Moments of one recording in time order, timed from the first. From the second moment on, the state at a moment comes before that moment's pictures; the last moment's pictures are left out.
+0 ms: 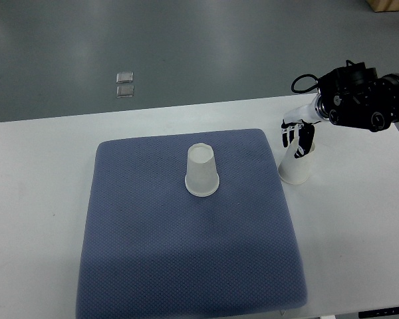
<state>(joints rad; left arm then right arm) 0.03 0.00 -0.20 -0.20 0.12 -0.18 0.14 1.60 -0.24 -0.93 0.91 -0.54 0.24 -0.02</state>
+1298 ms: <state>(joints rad) 0.03 0.00 -0.20 -0.20 0.12 -0.18 0.14 2.44 -0.27 -0.92 1.30 -0.32 0.50 -0.02</state>
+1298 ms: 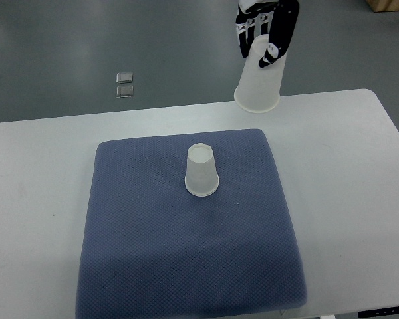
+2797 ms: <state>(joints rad) 0.03 0.00 -0.20 -0.20 0.12 -0.18 0.14 2.21 0.00 -0.90 1.22 -0.20 0.27 -0.02</state>
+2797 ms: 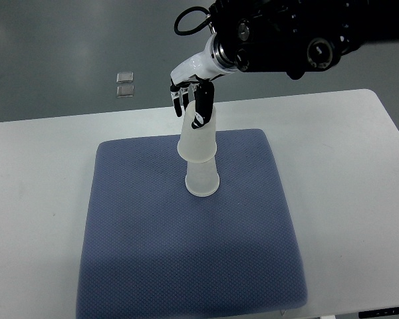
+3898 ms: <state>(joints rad) 0.03 0.00 -0.20 -0.20 0.12 -0.18 0.14 2.11 0.00 -0.90 1.22 -0.20 0.22 -0.02</state>
